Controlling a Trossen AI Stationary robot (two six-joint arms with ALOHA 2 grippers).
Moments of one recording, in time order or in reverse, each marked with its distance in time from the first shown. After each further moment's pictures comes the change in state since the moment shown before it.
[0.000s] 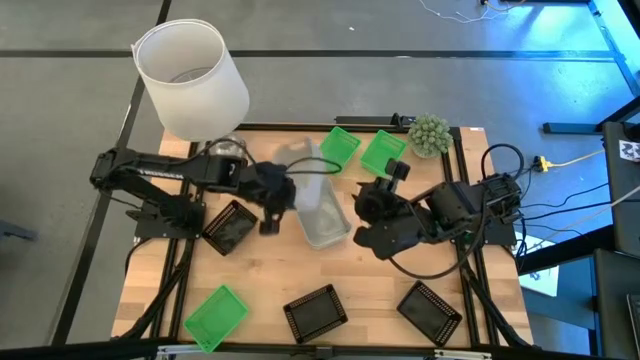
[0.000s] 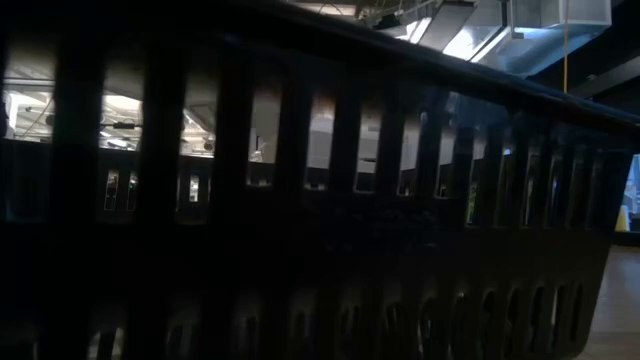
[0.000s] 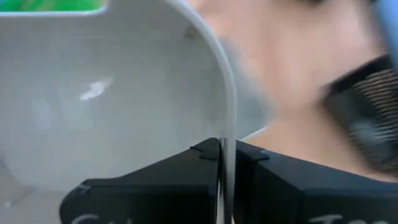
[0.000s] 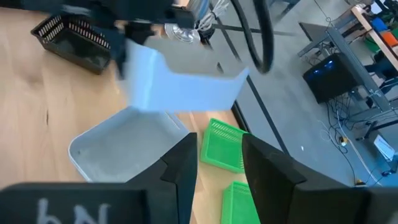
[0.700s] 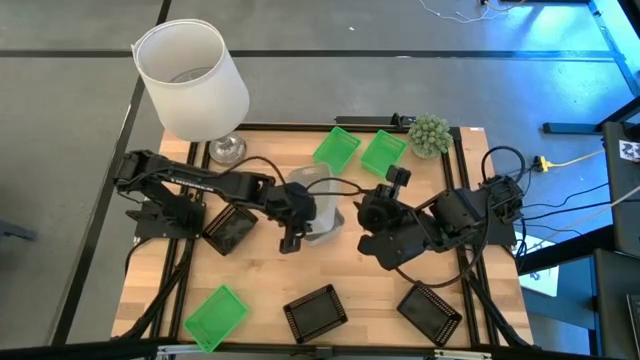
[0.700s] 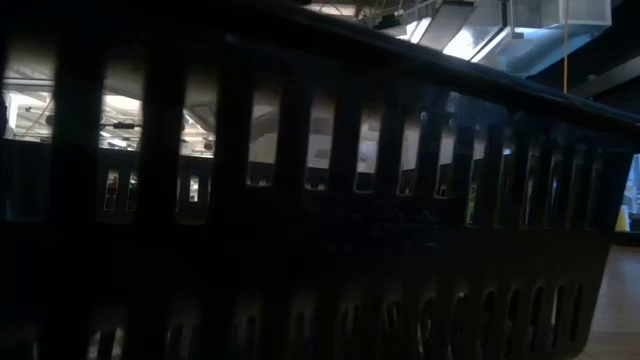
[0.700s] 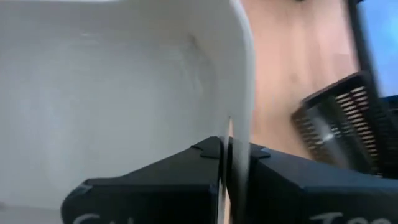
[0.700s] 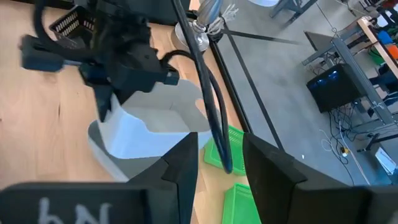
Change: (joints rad) left arm -0.039 0.211 0.000 0.132 0.077 -0.188; right arm 0.049 0.000 -0.001 -0.003 0.006 -0.020
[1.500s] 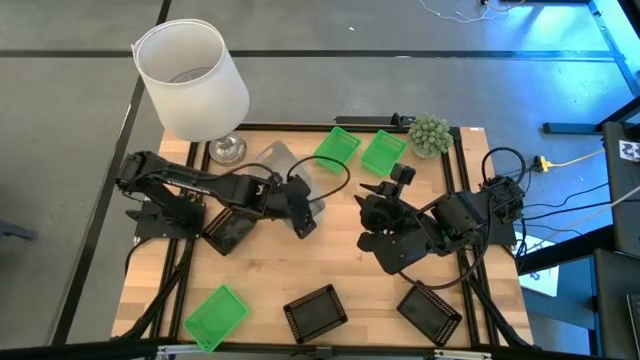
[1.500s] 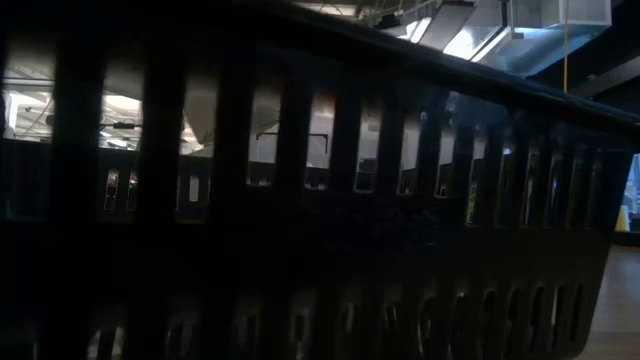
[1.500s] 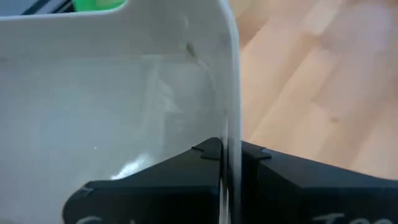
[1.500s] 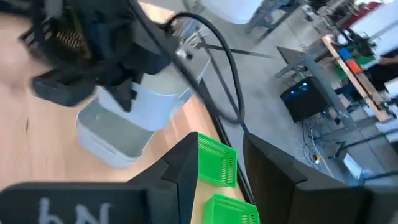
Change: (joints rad) left arm -0.081 0.036 0.174 -0.265 -0.545 -0.508; right arm 0.016 0.000 0.000 0.000 0.107 -0.024
